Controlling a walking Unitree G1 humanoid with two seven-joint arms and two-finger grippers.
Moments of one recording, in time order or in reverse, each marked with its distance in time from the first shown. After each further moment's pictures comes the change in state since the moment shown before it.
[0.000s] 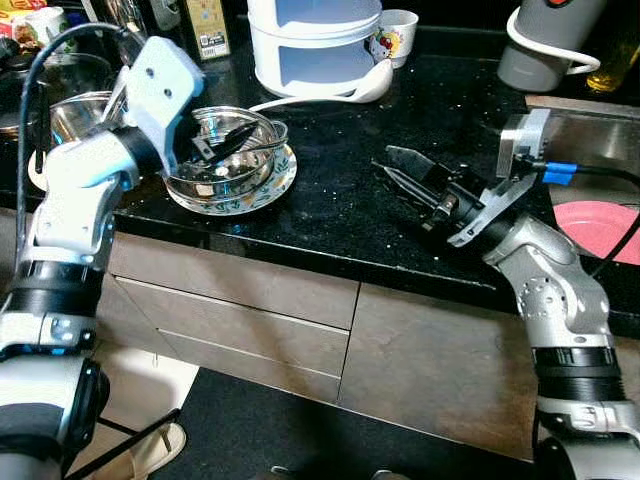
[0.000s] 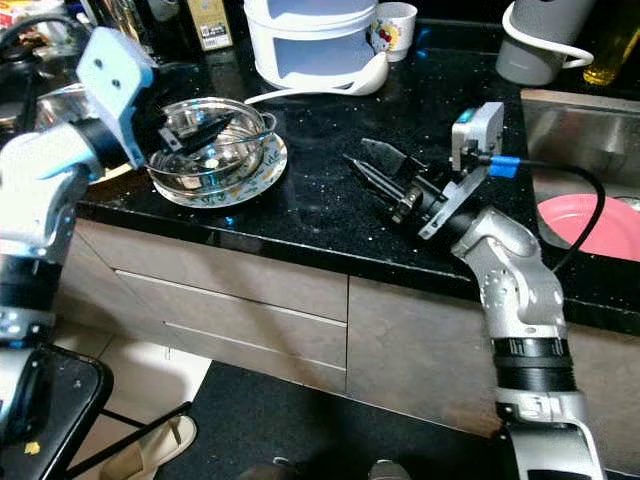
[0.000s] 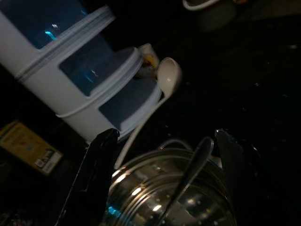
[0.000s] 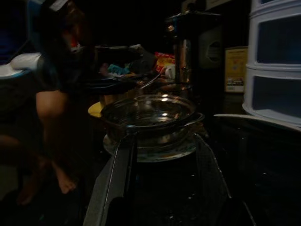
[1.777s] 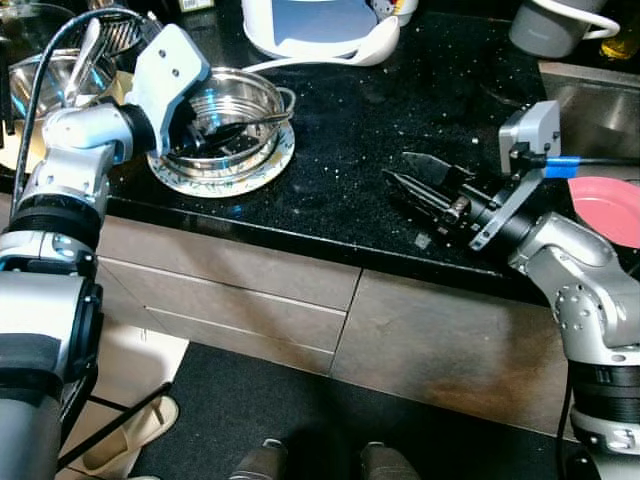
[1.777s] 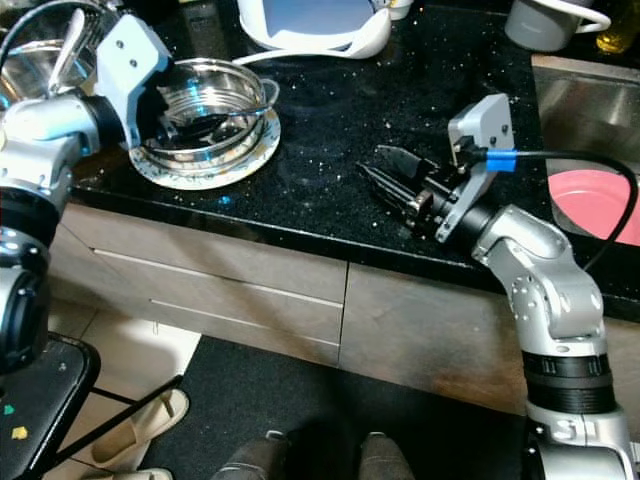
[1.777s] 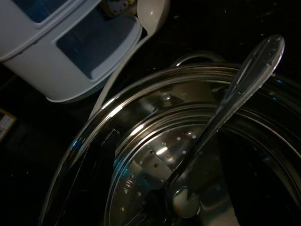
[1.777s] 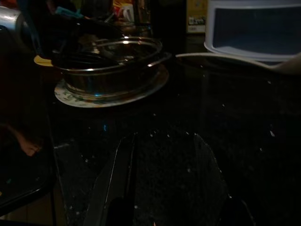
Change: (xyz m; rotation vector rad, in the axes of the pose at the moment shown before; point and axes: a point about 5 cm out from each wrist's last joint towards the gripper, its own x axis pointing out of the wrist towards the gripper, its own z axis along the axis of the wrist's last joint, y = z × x) left arm 0.017 0.029 -0.014 0.038 0.146 -0.091; right arm -0.020 0.001 0.018 -0.074 0.150 -0.166
